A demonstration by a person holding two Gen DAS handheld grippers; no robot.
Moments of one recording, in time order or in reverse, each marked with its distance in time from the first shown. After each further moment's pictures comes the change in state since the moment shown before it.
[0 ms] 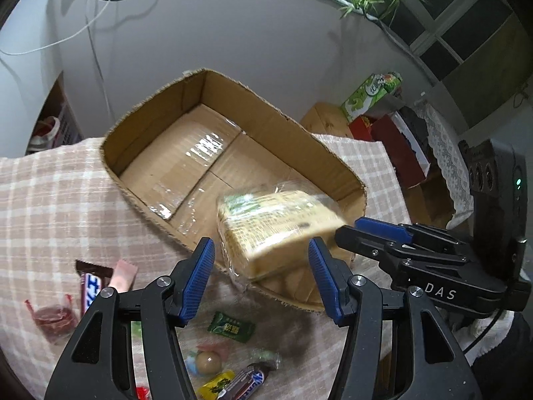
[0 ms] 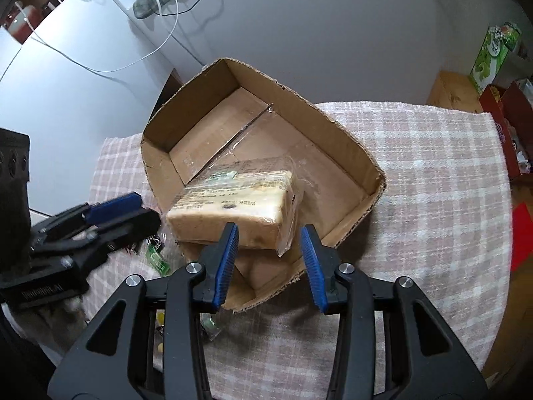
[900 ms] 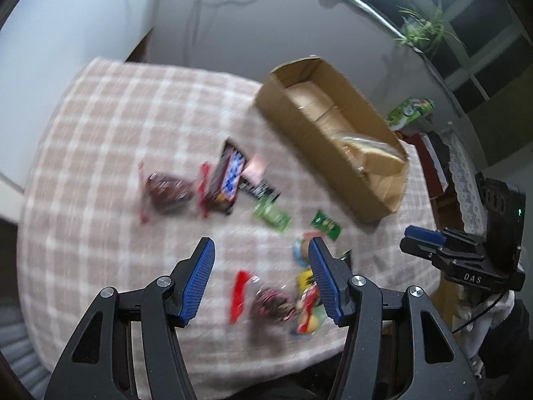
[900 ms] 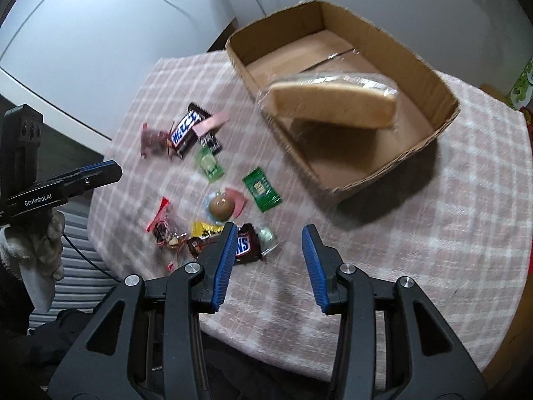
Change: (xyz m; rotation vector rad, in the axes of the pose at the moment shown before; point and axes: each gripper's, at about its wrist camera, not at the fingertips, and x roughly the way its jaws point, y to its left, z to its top) left arm -0.084 0.099 -0.114 -0.206 -0.034 0.087; right arm 0.008 0.063 -0.087 -0.200 0.129 0.079
